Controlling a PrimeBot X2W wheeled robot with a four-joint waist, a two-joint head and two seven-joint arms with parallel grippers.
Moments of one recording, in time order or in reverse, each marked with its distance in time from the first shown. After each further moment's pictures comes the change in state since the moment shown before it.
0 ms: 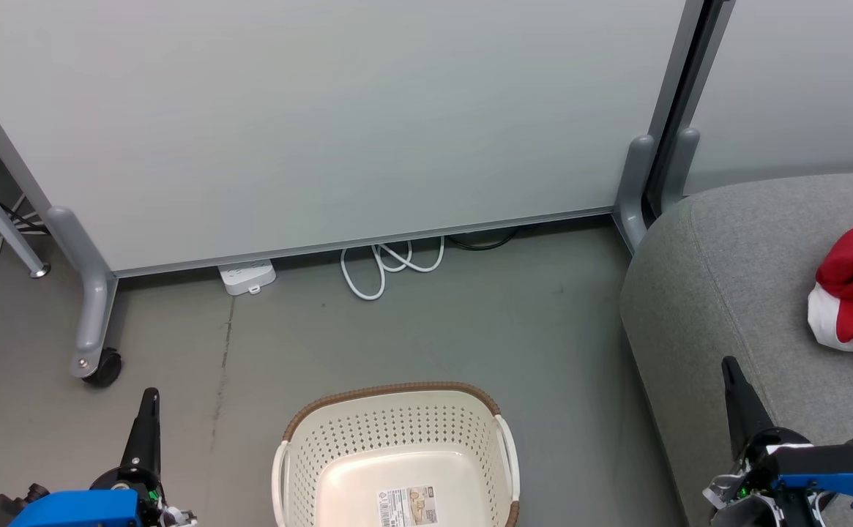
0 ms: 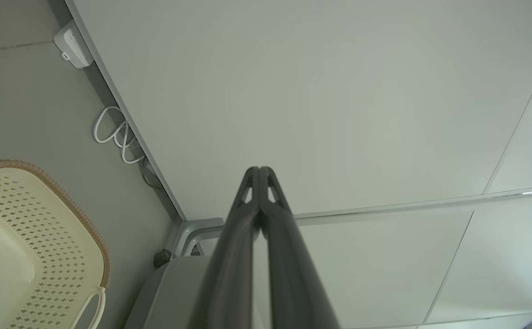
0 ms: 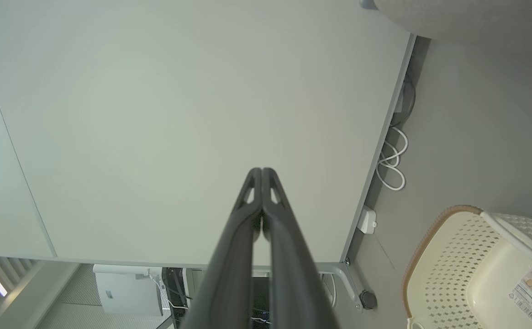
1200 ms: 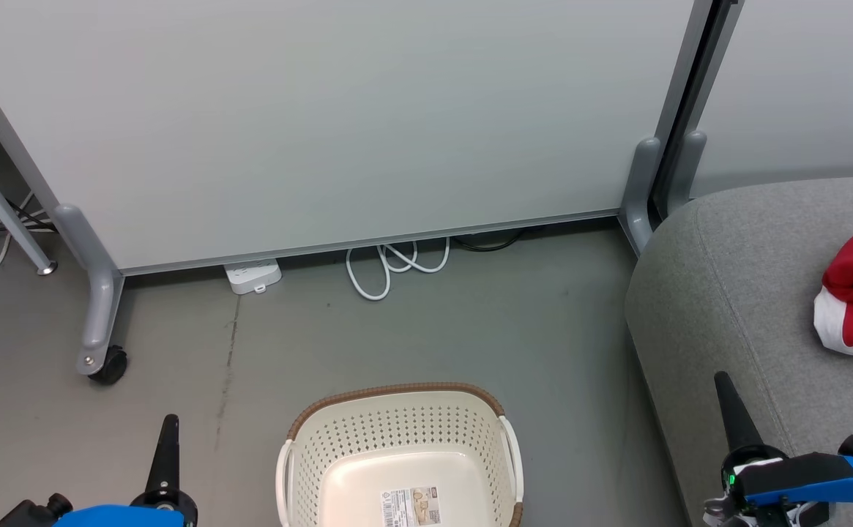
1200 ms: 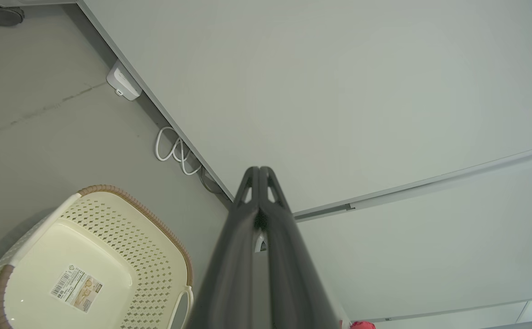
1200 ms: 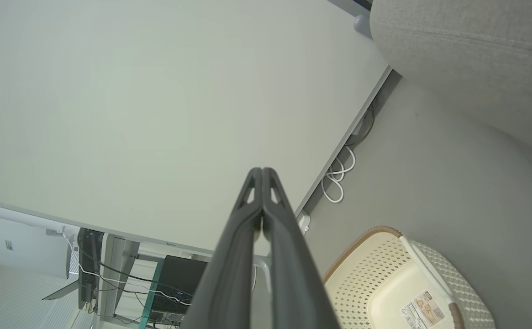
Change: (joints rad) left arm 0.025 -0.002 -0.050 0.051 0.289 0.000 -0.080; right arm 0.038 0.000 0.015 -0.015 -0.341 0.000 -0.030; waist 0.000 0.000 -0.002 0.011
